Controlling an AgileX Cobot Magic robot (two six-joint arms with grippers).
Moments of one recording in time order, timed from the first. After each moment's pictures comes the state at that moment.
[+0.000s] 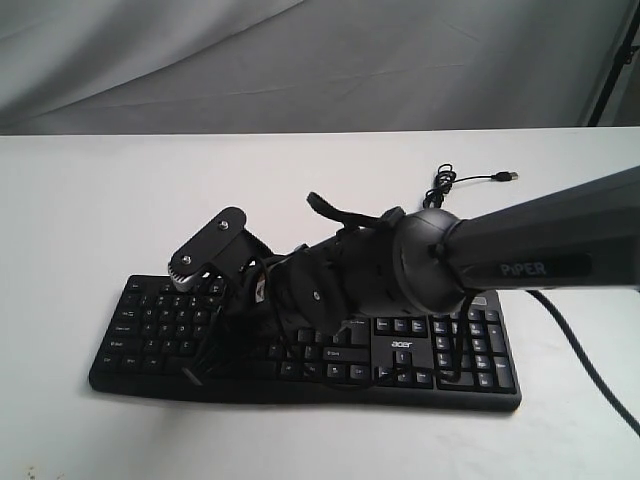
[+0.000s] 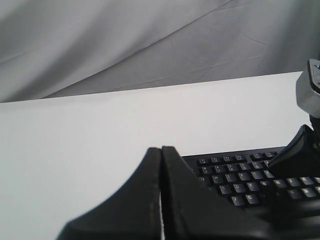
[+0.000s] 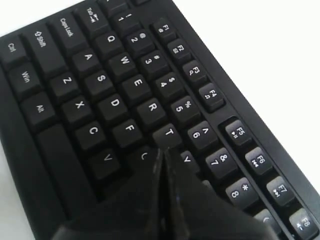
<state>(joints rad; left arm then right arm) -0.20 0.00 0.00 0.04 0.26 -0.02 0.87 2.08 -1.21 0.23 0.10 -0.33</state>
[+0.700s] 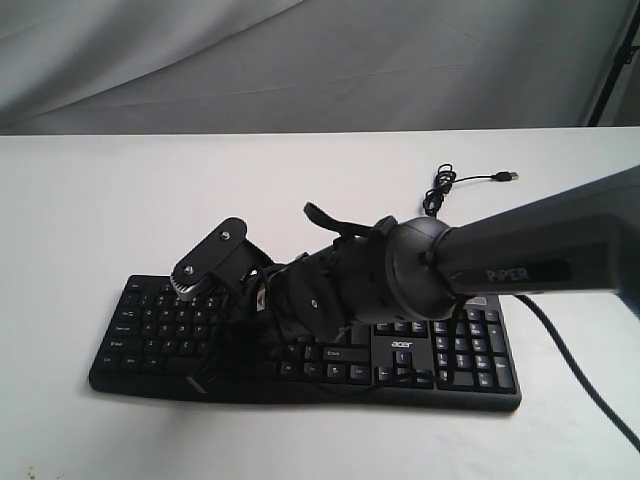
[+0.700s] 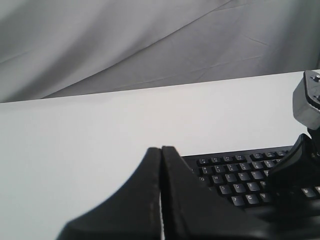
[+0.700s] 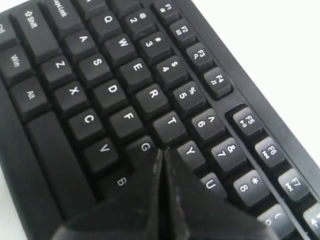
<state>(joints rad) -0.20 0.00 0.00 0.04 0.26 -0.02 0.87 2.10 -1.21 0.23 0.10 -0.33</state>
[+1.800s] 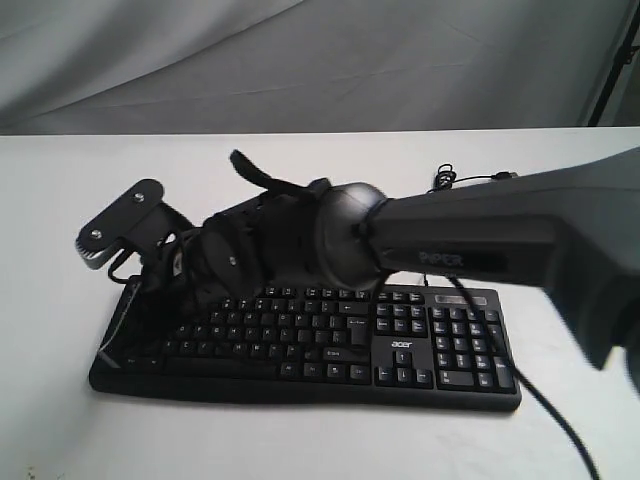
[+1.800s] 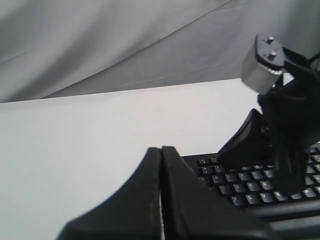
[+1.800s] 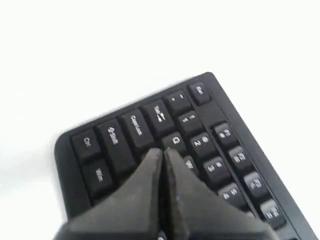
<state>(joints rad) -0.20 0.00 0.00 0.04 0.26 -0.02 0.93 2.18 -1.53 0.22 0.28 -0.33</state>
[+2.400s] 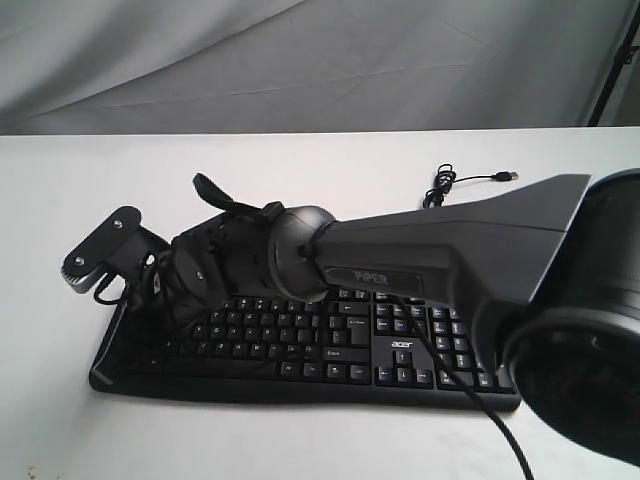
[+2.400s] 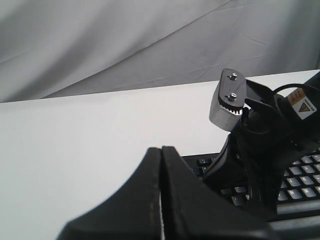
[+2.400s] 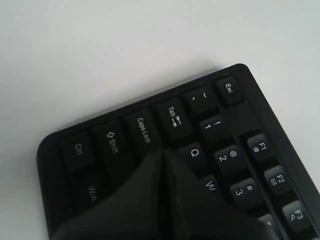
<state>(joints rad) -0.20 0.00 0.00 0.04 0.26 -0.02 0.95 2.31 -1.67 0.19 0.36 -0.33</state>
